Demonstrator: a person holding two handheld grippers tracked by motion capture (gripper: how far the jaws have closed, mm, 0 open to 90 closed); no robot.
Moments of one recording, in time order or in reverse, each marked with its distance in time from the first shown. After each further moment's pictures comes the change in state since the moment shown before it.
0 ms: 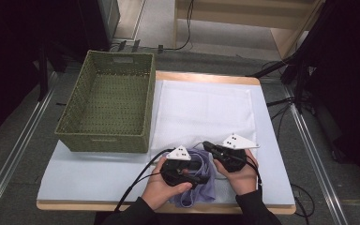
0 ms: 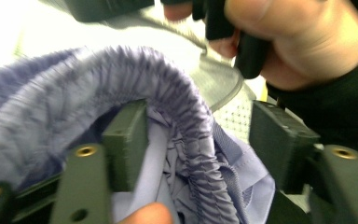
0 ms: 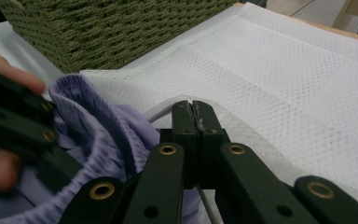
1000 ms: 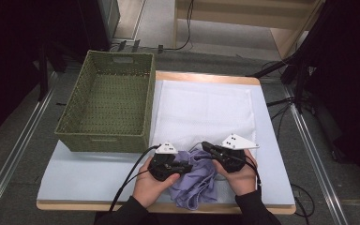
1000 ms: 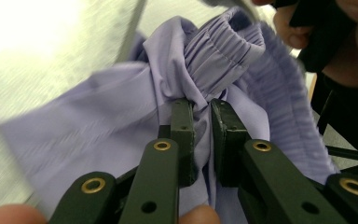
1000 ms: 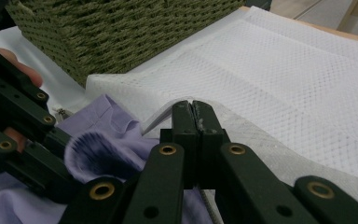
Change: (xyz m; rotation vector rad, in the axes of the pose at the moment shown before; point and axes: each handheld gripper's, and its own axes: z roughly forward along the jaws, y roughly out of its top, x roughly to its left) left arm 0.018 -0.004 -0.010 0.059 0.135 -0.110; right arm 0.003 0.002 -0.001 -0.009 0.019 0.001
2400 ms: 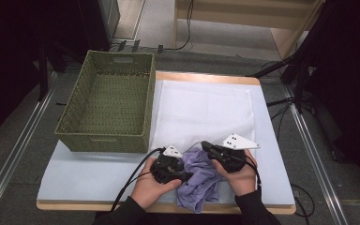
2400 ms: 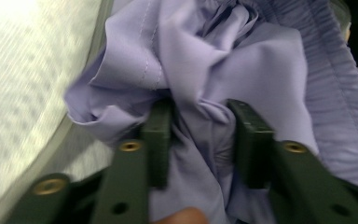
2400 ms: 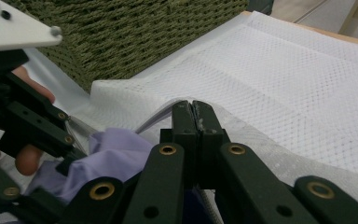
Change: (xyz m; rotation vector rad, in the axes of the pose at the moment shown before) left arm -0.001 -0.003 0.009 0.163 0.059 0.033; right arm 0.002 0.002 -0.002 -0.015 0.007 0.013
